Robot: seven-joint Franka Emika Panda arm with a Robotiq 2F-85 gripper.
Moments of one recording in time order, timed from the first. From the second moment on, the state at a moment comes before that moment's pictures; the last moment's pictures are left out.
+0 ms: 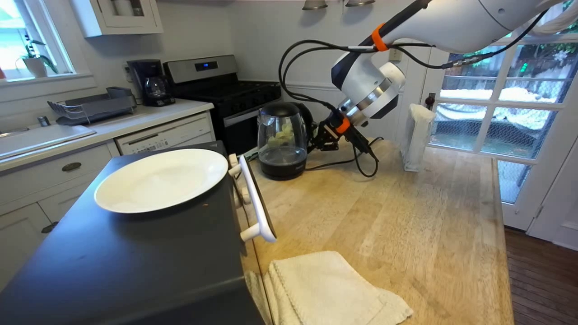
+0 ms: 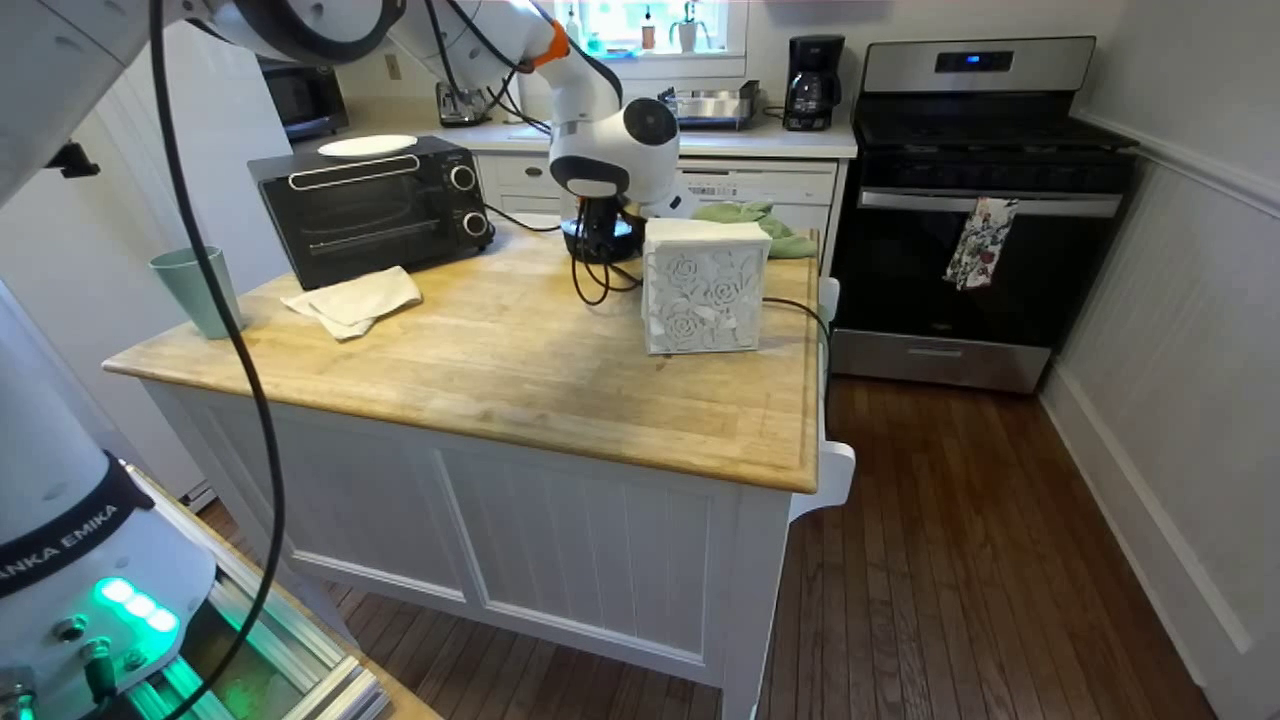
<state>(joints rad) -0.21 0.90 0.12 -1.38 1.06 2.64 -0.19</state>
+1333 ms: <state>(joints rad) -0.04 0.56 -0.07 -1.74 0.79 2.69 0.09</state>
